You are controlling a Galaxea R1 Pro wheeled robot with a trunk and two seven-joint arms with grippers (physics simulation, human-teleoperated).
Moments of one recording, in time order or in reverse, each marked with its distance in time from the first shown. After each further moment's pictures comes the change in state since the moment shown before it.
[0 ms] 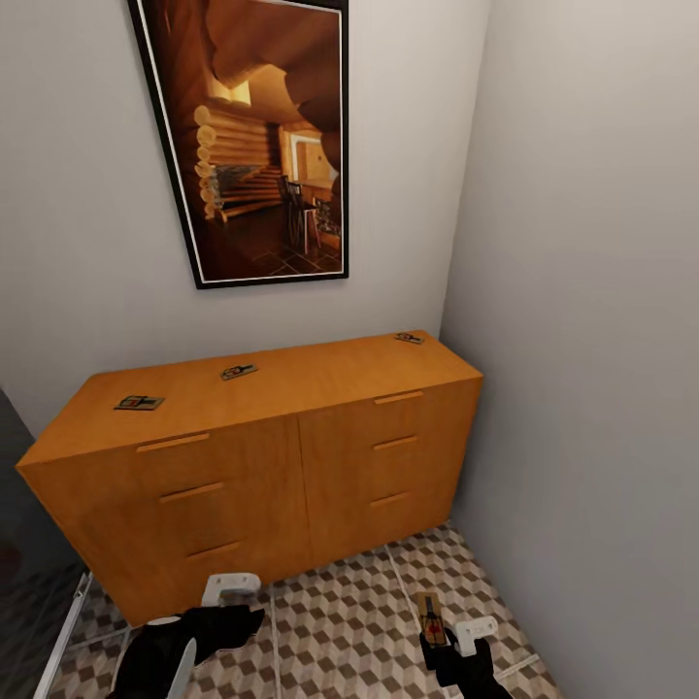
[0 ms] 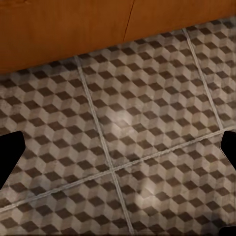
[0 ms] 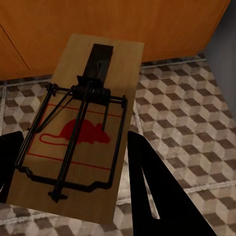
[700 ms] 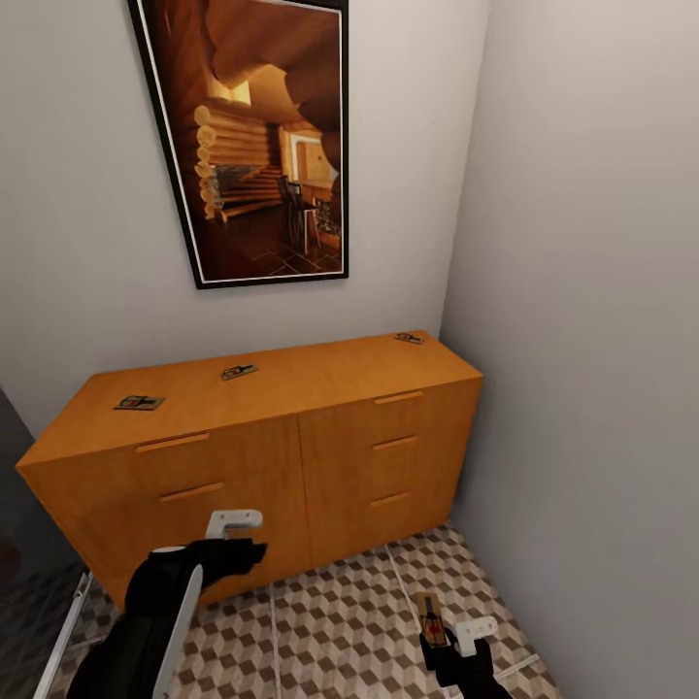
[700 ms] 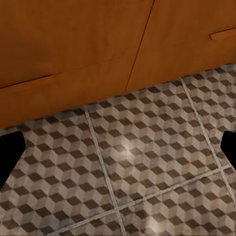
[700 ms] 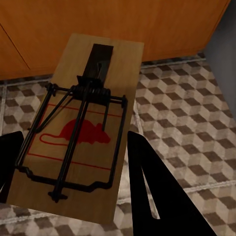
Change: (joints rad) left arm -0.147 -0.018 -0.002 -0.134 -0.044 0.154 0.003; right arm 0.000 0.000 0.000 0.000 0.000 0.002 0.001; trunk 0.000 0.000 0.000
